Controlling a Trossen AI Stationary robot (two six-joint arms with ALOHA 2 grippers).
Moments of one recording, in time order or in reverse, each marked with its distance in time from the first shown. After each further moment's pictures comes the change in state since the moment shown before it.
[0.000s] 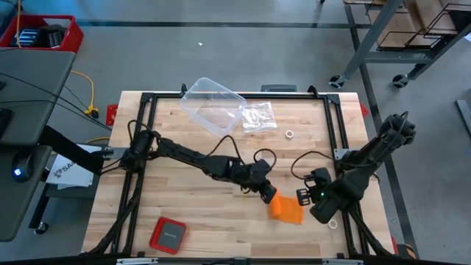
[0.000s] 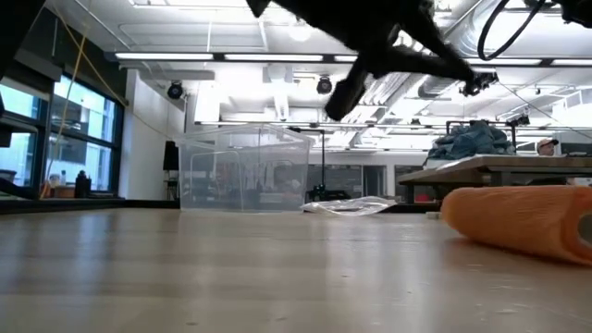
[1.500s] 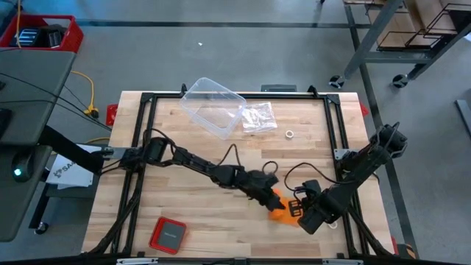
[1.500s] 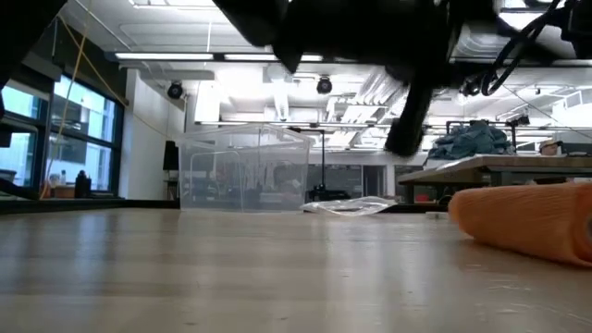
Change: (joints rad) left arm -0.007 0.157 -0.002 0.423 0.278 -0.223; right arm 0.005 0.202 -0.001 0.142 -0.102 0.019
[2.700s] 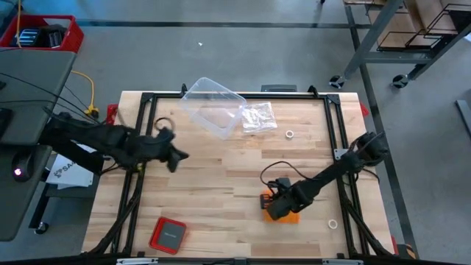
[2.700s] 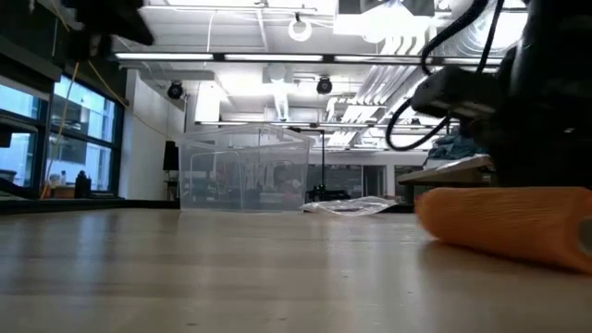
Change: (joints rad) left arm -0.070 -1.454 -0.772 -1.051 -0.578 0.145; right arm -0.258 0.220 -0.045 0.513 0.042 -0.151
